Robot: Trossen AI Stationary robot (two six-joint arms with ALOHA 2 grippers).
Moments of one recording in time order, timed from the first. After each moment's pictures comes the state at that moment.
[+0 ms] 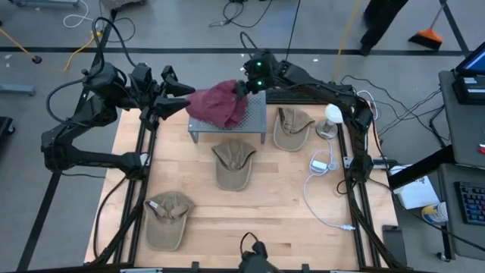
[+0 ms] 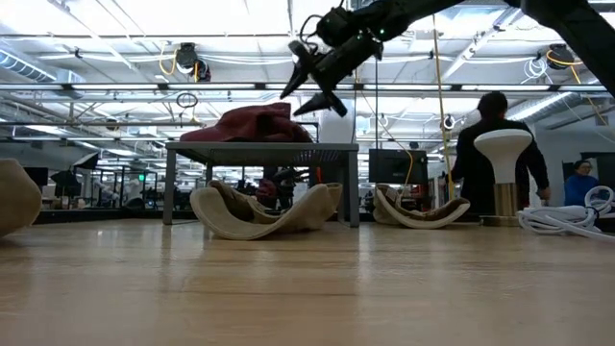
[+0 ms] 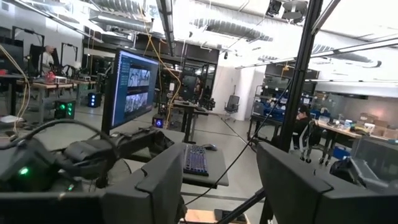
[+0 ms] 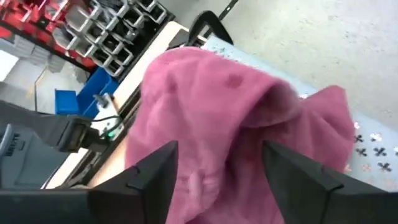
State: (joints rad) left arm 0.41 0.99 1.35 -0.09 0.52 -0.27; right arm -0.58 1.98 1.92 -0.54 -0.32 0.52
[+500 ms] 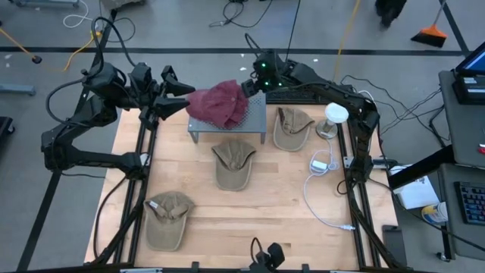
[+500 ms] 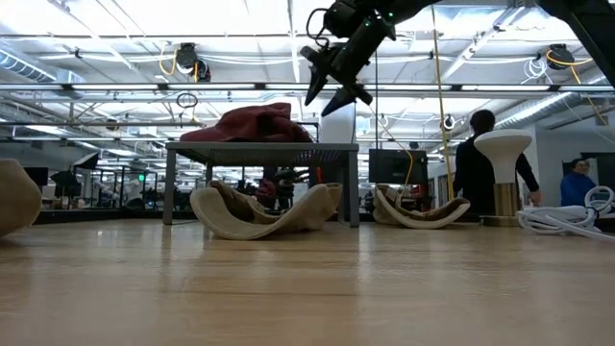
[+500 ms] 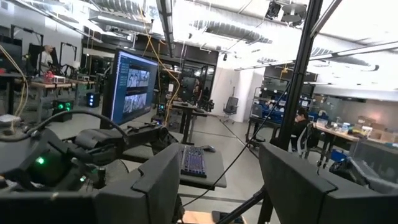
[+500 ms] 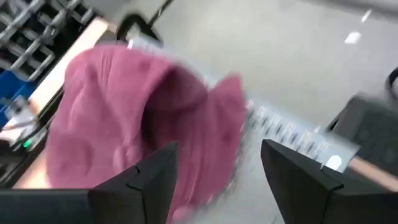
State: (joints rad) left arm 0.41 0.99 1.35 -0.08 0.52 -0.29; right arm -0.56 1.92 1.91 -0.72 -0.01 0.46
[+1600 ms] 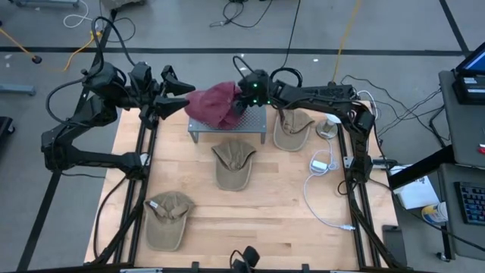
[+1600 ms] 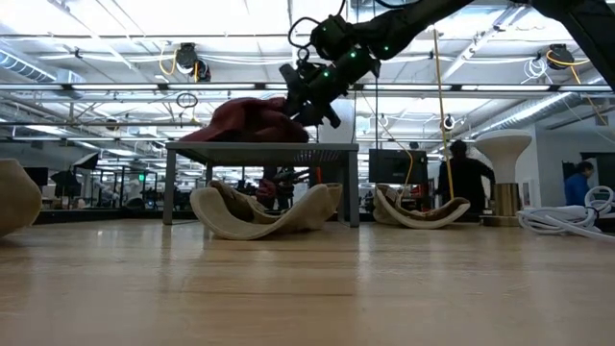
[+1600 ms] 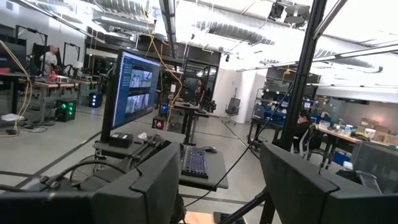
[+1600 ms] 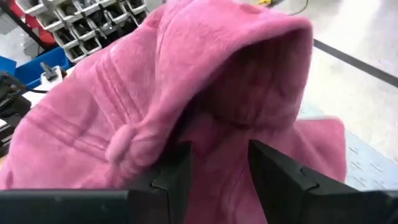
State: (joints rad) left arm 0.42 0.99 1.35 -0.08 0.52 -0.29; right arm -0.49 1.95 1.63 -0.20 -0.08 0.24
